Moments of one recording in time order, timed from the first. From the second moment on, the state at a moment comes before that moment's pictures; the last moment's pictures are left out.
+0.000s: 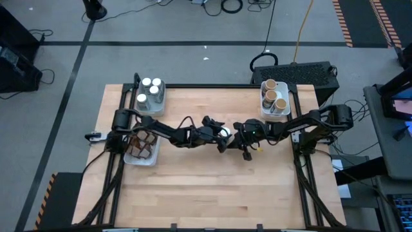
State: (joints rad) left arm -0.01 2.04 1.11 0.57 -0.43 -0.23; right arm -0.14 1.52 0.43 0.52 -0.32 -0.14
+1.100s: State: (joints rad) left arm 0.03 1.70 1.11 0.20 -0.53 -0.12; right arm -0.14 1.52 0.43 0.45 -0.32 -0.12
